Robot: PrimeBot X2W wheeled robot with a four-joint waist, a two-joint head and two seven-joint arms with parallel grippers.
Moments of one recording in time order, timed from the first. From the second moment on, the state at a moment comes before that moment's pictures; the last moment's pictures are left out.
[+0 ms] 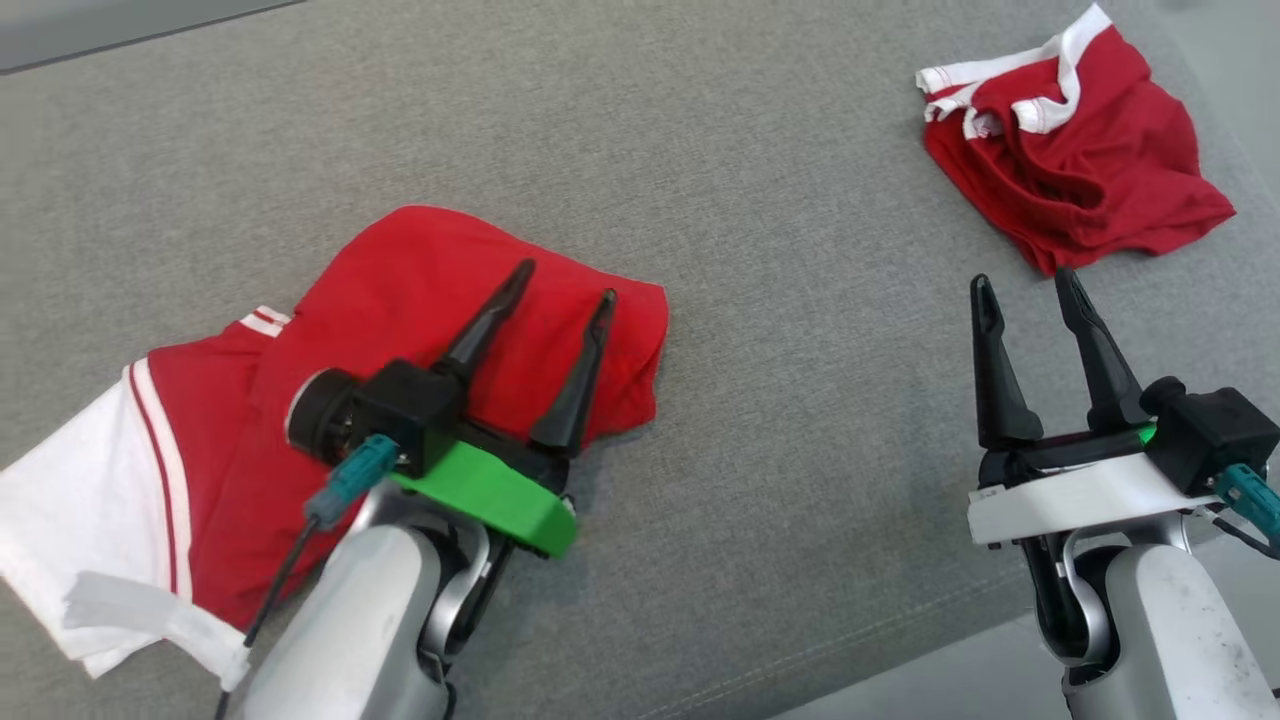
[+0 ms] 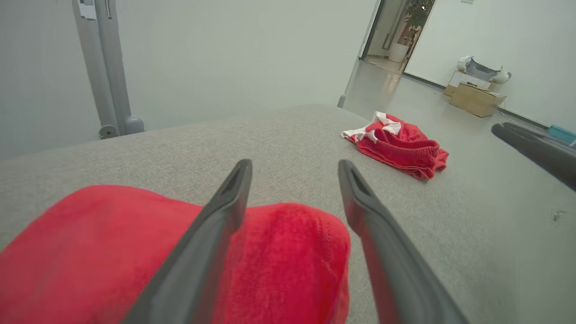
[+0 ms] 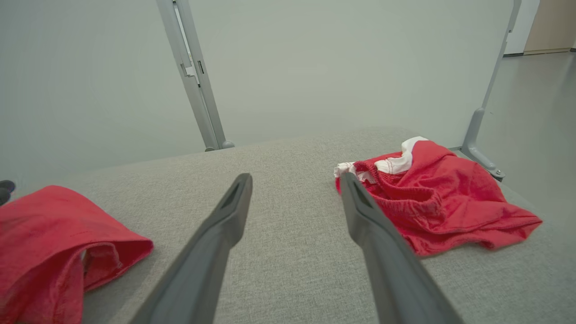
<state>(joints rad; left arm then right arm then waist) -0.40 0.15 -0.51 0.13 -0.38 -0.09 -0.11 -0.18 -0.07 0.04 -0.01 0.23 0.13 -0.20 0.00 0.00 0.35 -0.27</state>
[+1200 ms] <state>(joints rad) -0.07 0.34 -0.20 -0.05 -0.47 0.10 -0.20 -0.08 -0.14 0.04 -0.04 0.22 0.13 -0.12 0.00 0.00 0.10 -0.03</state>
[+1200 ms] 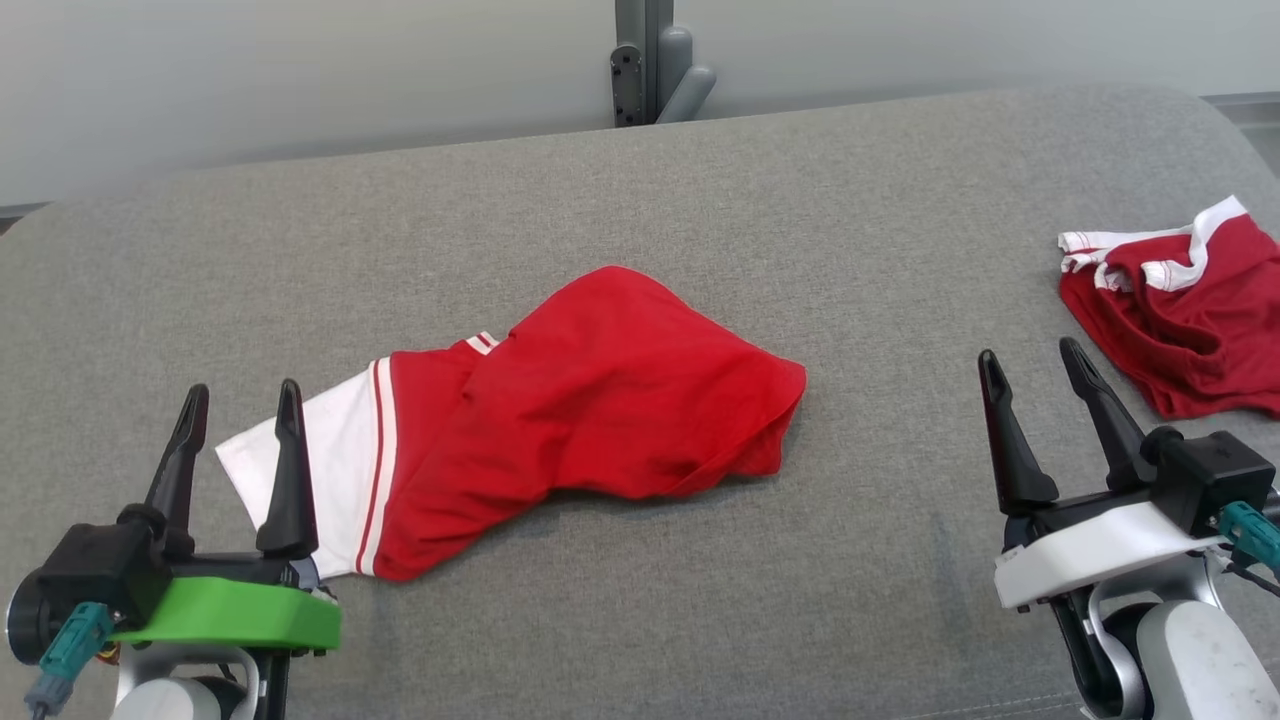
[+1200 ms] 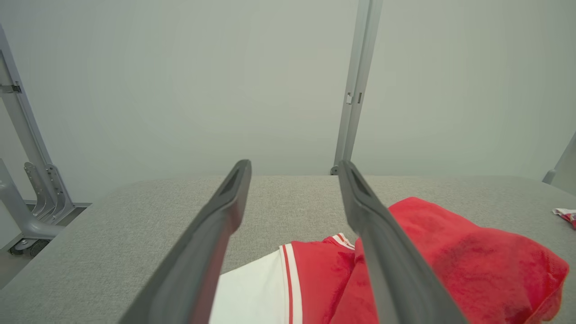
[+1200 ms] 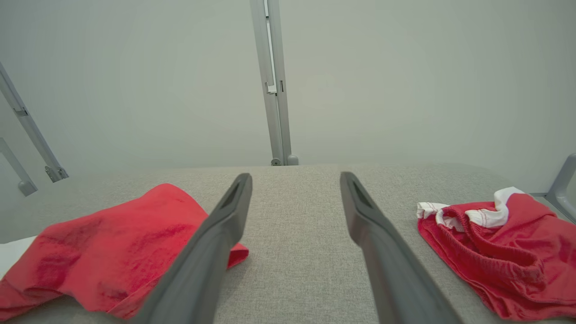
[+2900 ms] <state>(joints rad) -0.08 0.35 -0.24 -0.10 -0.46 0.14 -0.17 -0.12 -0.12 0.28 0.08 0.29 0.13 -0.09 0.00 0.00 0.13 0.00</state>
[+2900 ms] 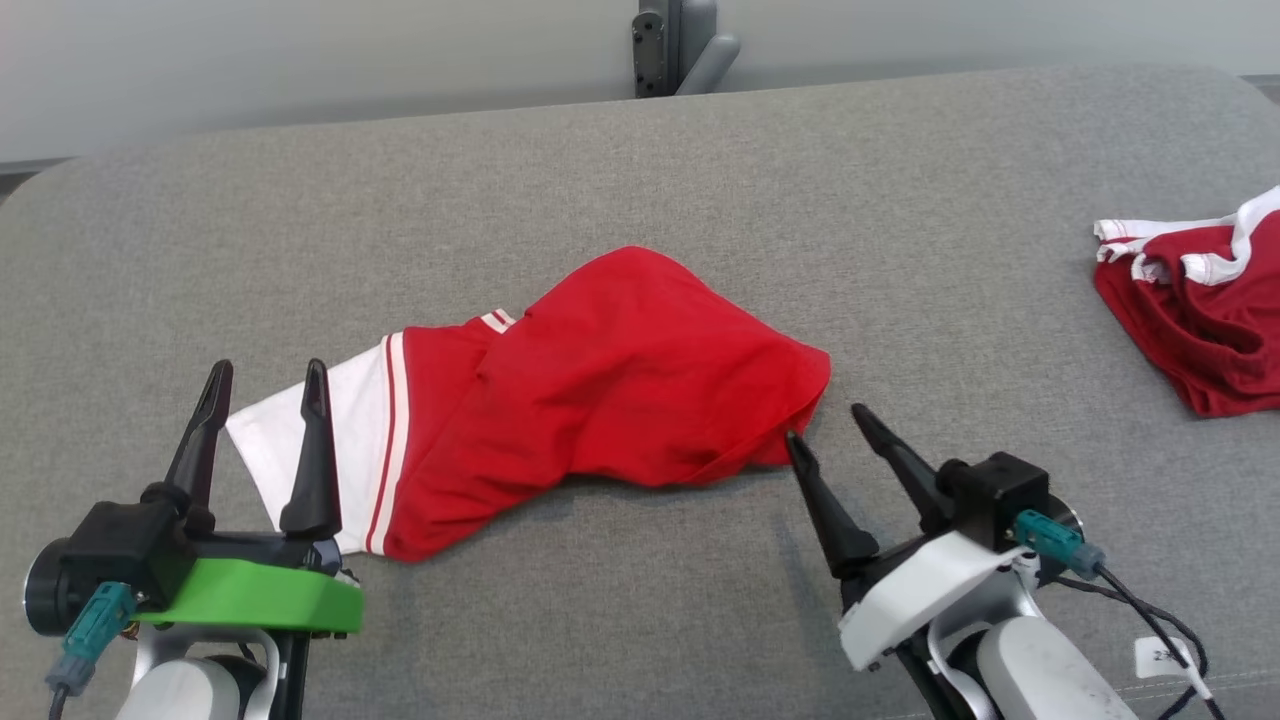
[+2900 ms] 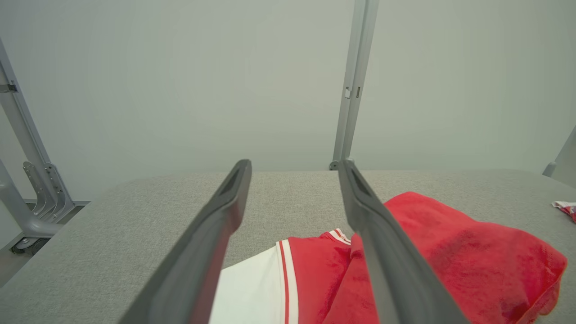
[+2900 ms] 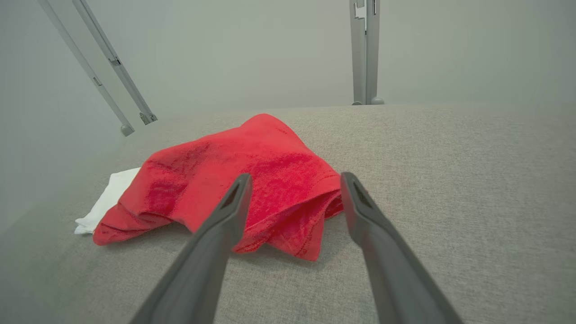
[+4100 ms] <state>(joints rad) -0.17 0.34 -0.25 -0.05 -0.46 0.13 -0.23 -0.43 -0.18 0.56 -0.05 0.45 0.13 -0.20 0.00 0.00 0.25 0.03</state>
